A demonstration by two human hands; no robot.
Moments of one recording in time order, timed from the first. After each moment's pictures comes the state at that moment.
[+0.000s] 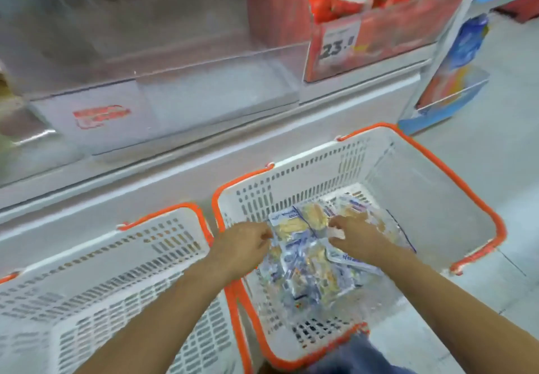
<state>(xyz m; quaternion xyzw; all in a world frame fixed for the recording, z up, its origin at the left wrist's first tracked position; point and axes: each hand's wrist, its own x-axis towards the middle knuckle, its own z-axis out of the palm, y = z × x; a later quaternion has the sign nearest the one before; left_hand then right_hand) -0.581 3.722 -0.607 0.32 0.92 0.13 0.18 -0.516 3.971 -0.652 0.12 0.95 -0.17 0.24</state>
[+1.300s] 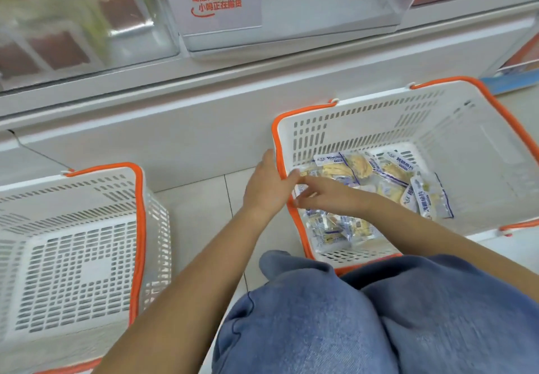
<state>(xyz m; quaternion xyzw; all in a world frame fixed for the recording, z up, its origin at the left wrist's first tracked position) -0.546 3.666 -0.619 0.05 0.93 0.35 0.12 -0.523 3.819 -0.615 0.00 0.83 -0.42 0.36</state>
